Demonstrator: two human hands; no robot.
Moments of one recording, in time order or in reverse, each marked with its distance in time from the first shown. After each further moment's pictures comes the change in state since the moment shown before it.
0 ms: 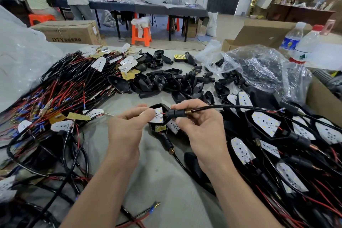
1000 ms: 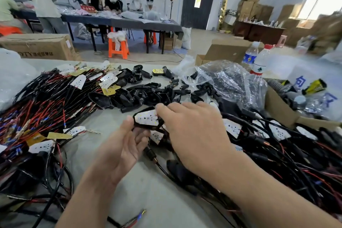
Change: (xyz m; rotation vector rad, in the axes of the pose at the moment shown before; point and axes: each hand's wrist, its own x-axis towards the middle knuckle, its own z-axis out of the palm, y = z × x) left_hand -0.006 0.004 -0.001 -0.381 -0.556 -0.300; right_hand -0.017 -0.113 0.004 -1.739 -0.205 -0.468
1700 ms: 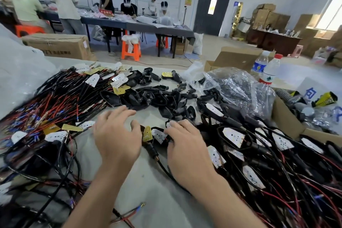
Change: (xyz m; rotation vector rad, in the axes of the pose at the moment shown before) left_hand -0.010 0.002 0.014 1.441 0.813 0.762; right_hand -0.027 -0.010 0.072 0.471 -0.054 0.163
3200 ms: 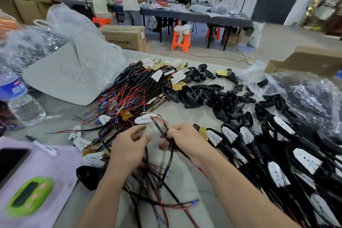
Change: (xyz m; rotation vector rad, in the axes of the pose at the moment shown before) left_hand 0.008 -0.096 -0.098 -0.237 -0.322 -0.581; right_hand 0.069 -0.100 0.060 1.130 -0.709 0.440
